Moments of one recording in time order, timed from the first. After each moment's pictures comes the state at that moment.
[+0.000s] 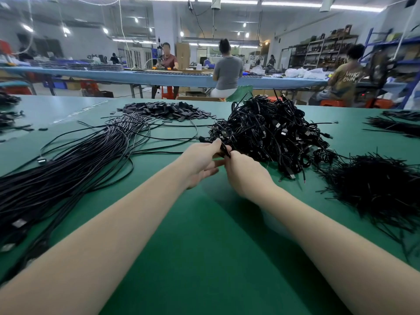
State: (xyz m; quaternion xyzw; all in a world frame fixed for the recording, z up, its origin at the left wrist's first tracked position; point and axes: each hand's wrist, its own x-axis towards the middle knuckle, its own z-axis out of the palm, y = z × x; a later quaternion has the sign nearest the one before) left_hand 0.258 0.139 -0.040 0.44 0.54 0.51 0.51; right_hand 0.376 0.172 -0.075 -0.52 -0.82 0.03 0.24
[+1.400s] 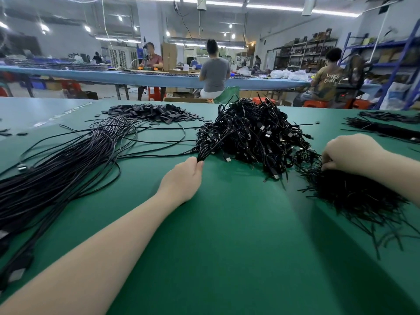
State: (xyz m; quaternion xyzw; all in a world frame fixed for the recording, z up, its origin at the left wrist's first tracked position) left_hand 0.240 0.143 -0.091 0.66 0.66 0.35 0.06; right_hand 0.588 0.217 0.004 -0.58 -0.76 -0.27 -0.14
